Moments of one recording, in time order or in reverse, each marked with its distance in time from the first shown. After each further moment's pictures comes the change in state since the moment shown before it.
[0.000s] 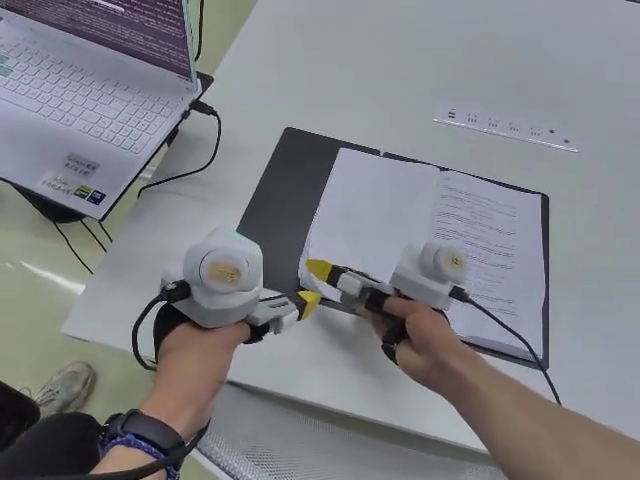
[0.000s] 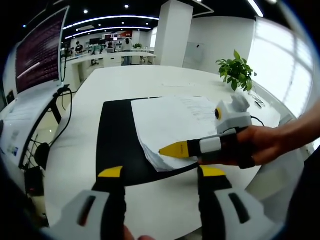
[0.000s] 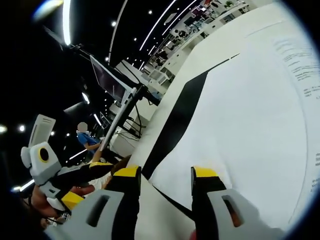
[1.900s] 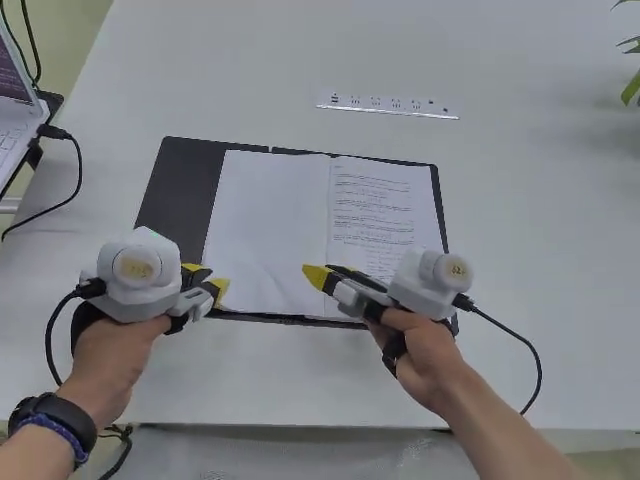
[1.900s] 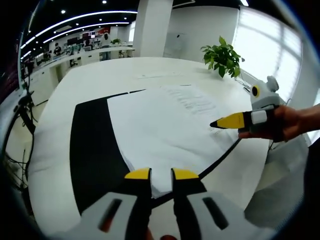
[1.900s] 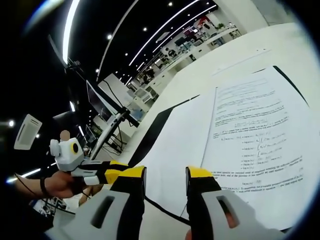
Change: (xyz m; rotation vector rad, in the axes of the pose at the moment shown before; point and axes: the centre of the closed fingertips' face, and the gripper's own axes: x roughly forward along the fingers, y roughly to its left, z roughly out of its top) left arm 0.071 -0.017 0.003 0.114 0.087 -0.150; right arm -0.111 -0.051 0.042 -0.059 -0.148 -0.164
